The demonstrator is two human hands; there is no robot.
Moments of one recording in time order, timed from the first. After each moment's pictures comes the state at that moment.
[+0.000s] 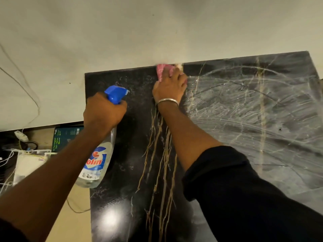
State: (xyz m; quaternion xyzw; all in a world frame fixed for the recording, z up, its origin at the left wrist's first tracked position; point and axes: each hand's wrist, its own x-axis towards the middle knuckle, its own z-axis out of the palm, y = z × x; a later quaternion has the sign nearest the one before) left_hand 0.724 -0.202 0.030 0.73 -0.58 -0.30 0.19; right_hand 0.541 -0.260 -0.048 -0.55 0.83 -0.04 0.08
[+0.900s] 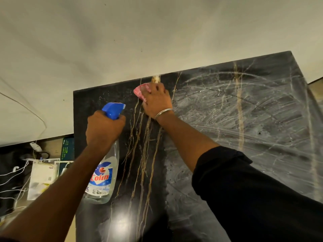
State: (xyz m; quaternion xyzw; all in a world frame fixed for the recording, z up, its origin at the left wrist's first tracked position) left_hand 0.645 -0.172 0.046 0.76 -0.54 -0.29 0.20; right_hand 0.466 -0.243 -0.041 -0.75 0.65 -0.02 0.09
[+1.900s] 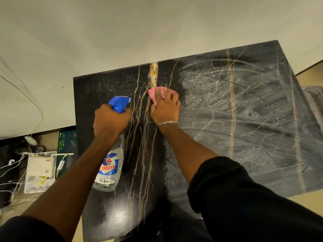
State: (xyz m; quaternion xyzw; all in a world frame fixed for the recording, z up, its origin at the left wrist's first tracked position) left_hand 0.642 -0.127 0.058 0.74 -0.54 -0.34 0.21; right_hand 0.476 -0.144 -0.043 -0.61 0.78 -0.06 0.11
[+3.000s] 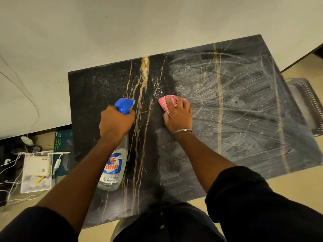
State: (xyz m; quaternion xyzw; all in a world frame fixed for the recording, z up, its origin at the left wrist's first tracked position) left_hand 0.618 -0.075 0.065 0.74 -0.53 -0.37 0.18; right_hand 0.415 -0.053 -0.051 -0.61 0.78 -0.05 0.09
